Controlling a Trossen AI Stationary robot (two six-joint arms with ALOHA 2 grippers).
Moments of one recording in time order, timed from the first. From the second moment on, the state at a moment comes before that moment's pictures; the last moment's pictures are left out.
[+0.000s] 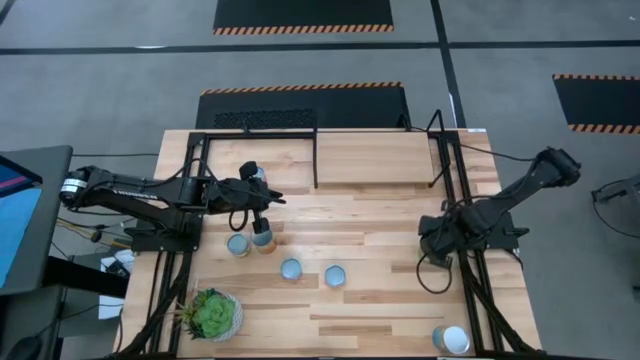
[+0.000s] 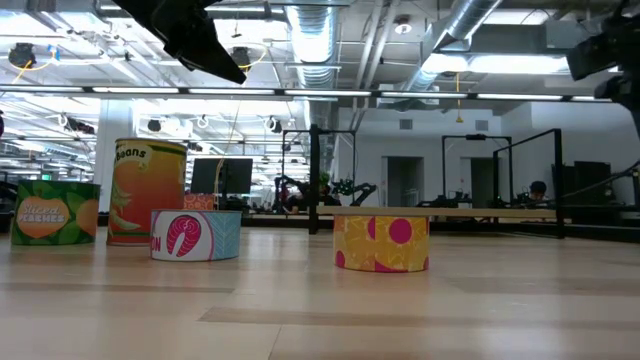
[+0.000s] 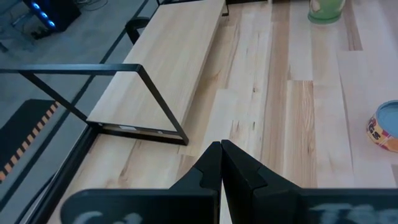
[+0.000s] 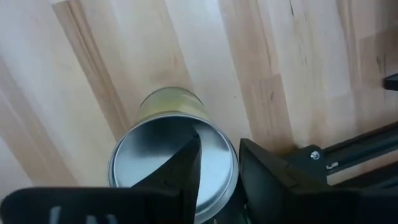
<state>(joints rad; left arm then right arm) -0.04 1.05 0.80 -0.35 -0.38 0.01 0.52 1.09 0.77 -1.28 0.16 0.83</state>
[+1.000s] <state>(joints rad) -0.04 1.05 0.80 -0.35 -0.38 0.01 0.13 1.13 0.93 -0.95 0.27 0.43</state>
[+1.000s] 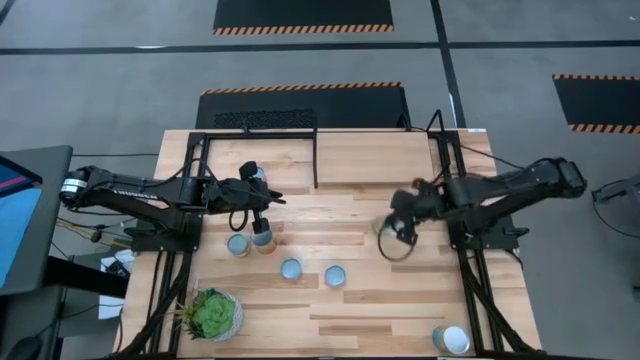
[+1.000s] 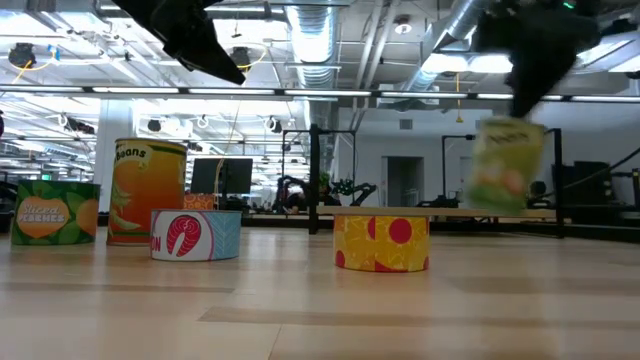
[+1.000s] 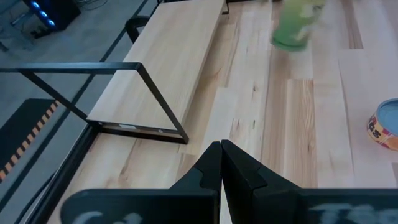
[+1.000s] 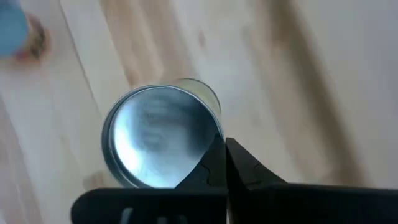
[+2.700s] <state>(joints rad) -0.04 1.05 0.80 -0.41 -0.38 0.00 -0.67 2.18 2.19 -1.14 -0.11 -0.40</state>
